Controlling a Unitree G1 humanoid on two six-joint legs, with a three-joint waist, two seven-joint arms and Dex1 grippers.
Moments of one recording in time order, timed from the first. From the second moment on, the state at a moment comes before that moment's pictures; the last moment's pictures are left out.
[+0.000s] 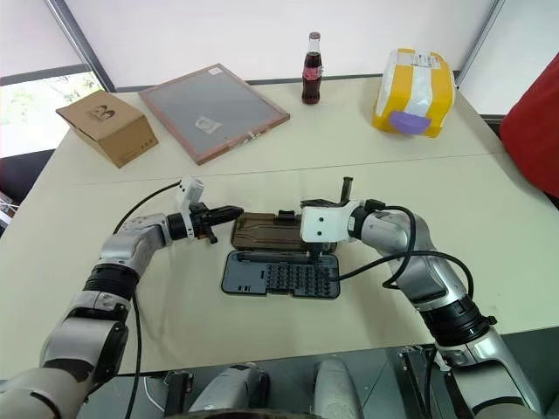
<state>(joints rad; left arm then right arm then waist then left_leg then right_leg) -0.66 0.41 -0.01 0.64 -0.38 0.34 -1.02 -0.43 -0.64 0.25 -0.19 -0.37 0.04 0.77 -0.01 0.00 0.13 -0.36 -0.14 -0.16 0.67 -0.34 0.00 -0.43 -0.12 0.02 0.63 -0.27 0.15</state>
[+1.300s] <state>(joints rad) -0.28 0.67 -0.28 -0.11 -0.29 0.30 -1.16 -0.82 -0.50 0.35 0.47 -0.06 0.34 1.11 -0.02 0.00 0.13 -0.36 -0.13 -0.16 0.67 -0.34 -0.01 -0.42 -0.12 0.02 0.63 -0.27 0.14</state>
